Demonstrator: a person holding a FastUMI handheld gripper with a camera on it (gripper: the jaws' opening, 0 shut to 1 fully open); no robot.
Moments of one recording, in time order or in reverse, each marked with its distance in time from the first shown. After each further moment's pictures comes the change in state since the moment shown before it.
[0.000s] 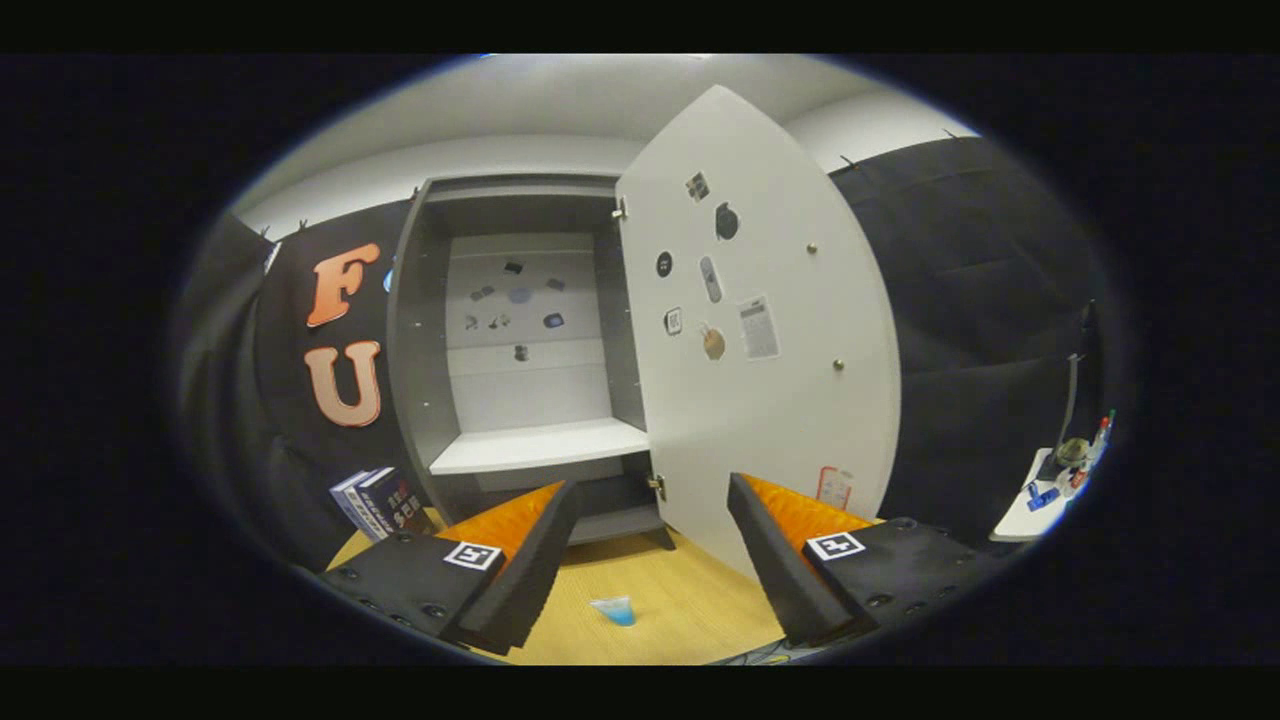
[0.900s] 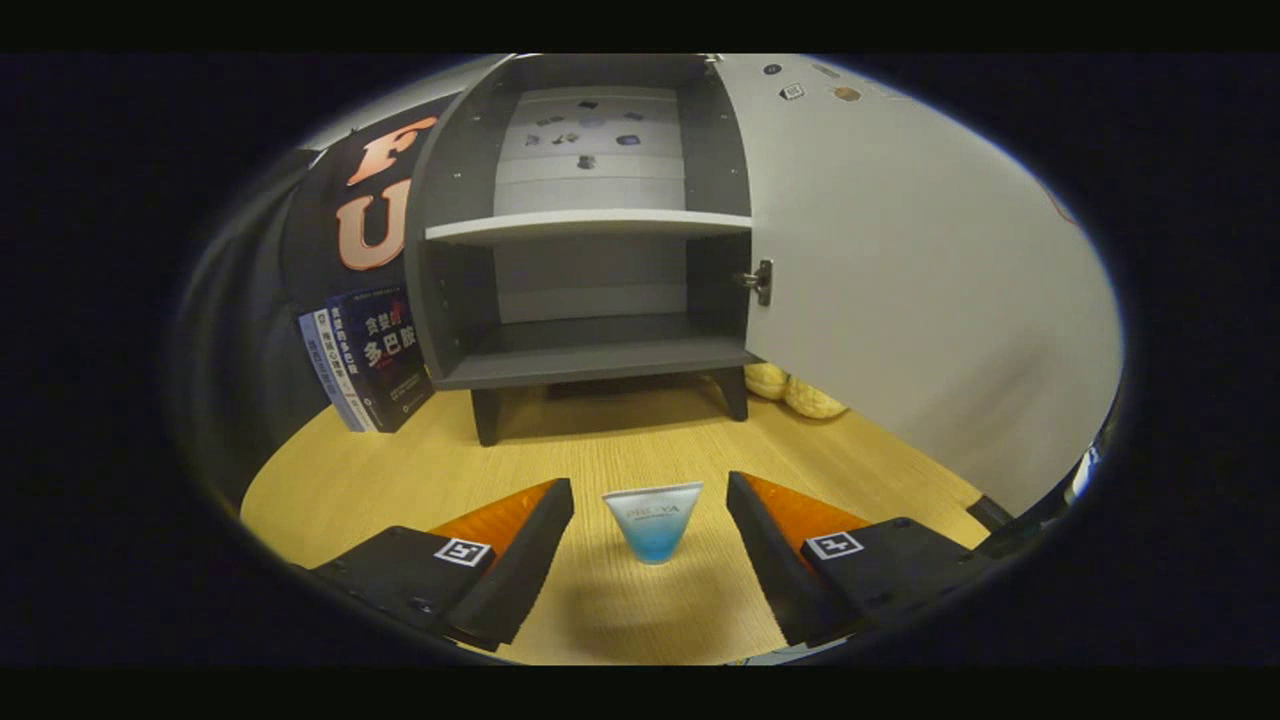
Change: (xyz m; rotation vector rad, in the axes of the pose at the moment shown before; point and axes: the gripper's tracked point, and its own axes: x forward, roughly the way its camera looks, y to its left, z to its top) arm 0.079 0.039 -0.289 -0.108 0.419 0.129
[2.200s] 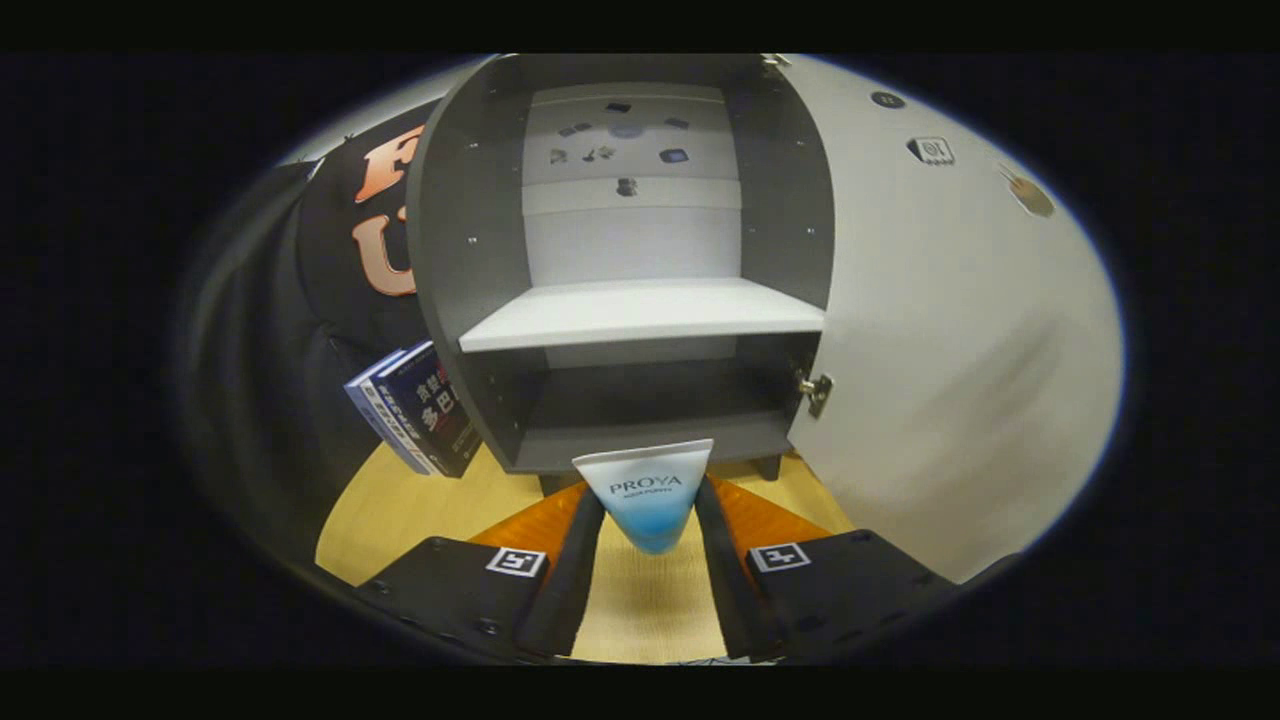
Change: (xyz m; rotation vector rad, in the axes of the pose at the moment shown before) arm -0.034 0.046 0.211 -0.039 0.053 0.135
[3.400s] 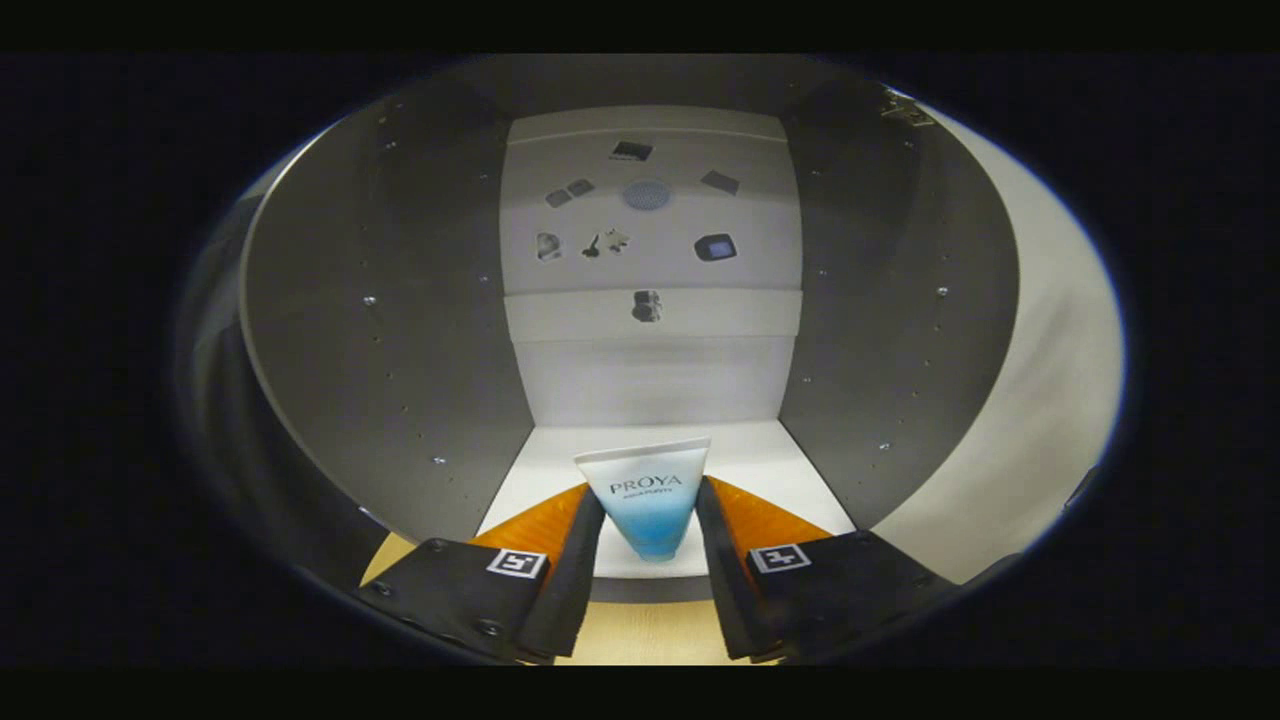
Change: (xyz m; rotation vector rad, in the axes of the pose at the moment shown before) arm 0.099 -0.003 0.232 -0.023 -0.042 0.060
